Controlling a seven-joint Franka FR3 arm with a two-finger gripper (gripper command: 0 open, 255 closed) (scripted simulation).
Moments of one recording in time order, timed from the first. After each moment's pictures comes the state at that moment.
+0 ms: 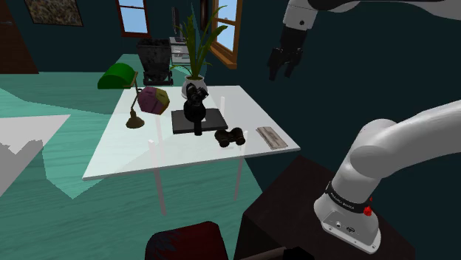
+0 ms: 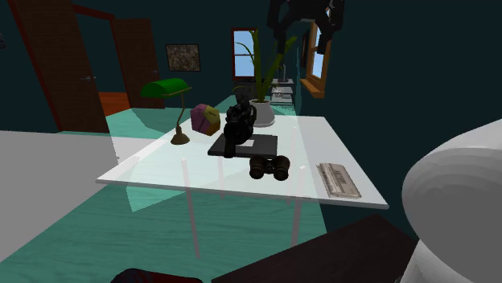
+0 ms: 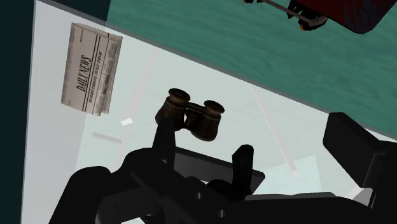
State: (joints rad) arm -0.01 -0.74 0.02 -2.35 0.00 1.70 0.12
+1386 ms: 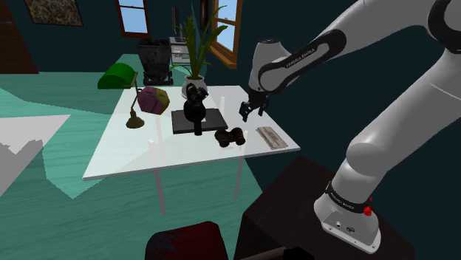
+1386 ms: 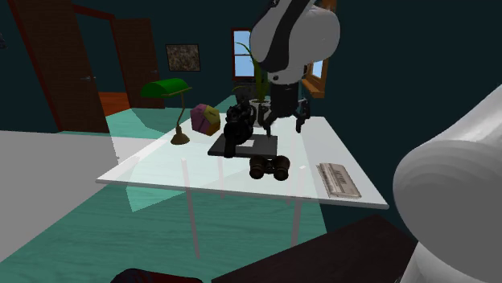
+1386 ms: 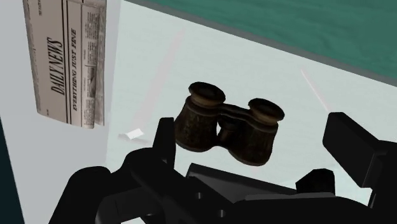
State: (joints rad) arm -0.12 -0.27 0.08 -2.57 -0.15 2.41 0.30
